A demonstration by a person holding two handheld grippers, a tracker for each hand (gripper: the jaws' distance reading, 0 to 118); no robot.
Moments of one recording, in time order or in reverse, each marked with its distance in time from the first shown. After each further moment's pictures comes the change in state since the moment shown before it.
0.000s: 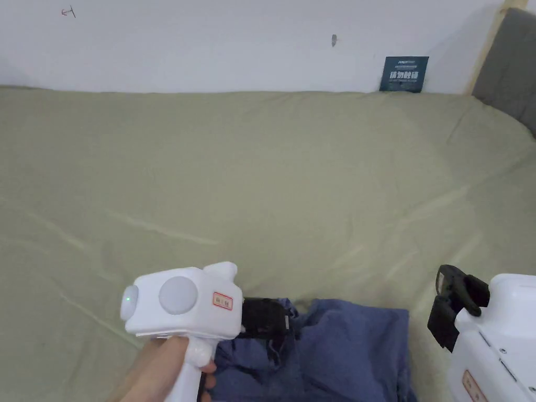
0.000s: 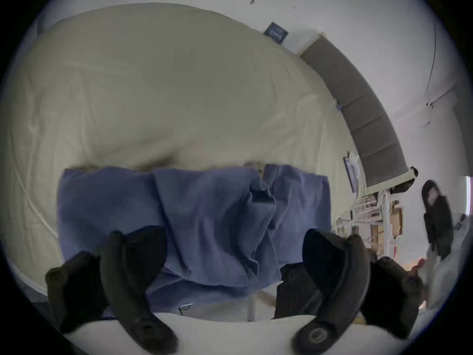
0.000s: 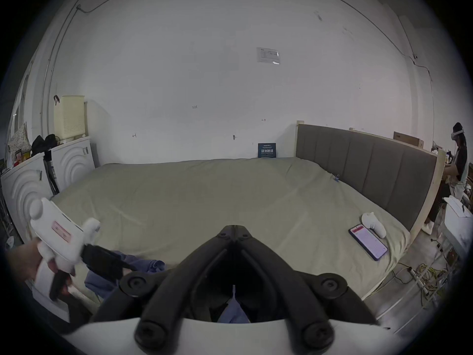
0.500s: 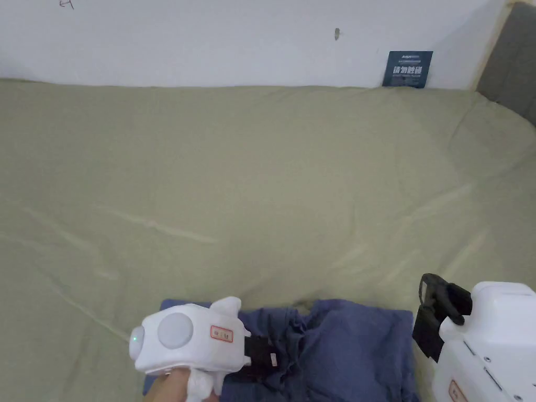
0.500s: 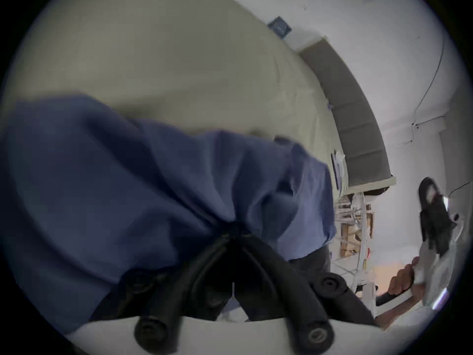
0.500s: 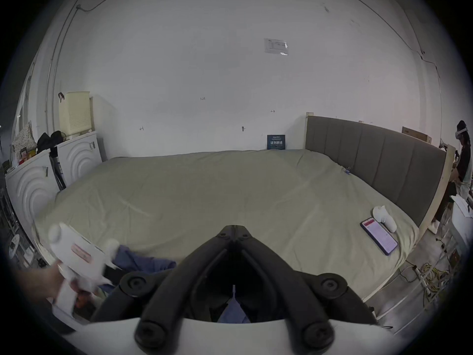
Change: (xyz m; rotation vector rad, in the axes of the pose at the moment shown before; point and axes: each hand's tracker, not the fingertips) left arm -0.026 -0.035 -0.078 -0.131 -0.177 0.107; right arm -0.014 -0.008 -0.008 -0.052 0.049 0.001
